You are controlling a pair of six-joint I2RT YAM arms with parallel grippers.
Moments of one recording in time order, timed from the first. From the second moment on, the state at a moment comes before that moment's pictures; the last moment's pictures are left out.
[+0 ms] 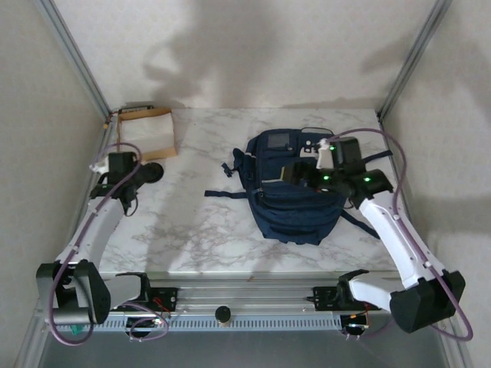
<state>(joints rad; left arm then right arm) 0.14 1.19 0.84 -0.51 -0.34 -0.70 0.39 1.17 1.13 -0.76 -0.40 0.48</state>
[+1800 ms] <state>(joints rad) 0.32 1.50 0.70 -0.44 -0.24 -0.69 0.57 1.42 1.08 -0.44 -0.46 0.54</state>
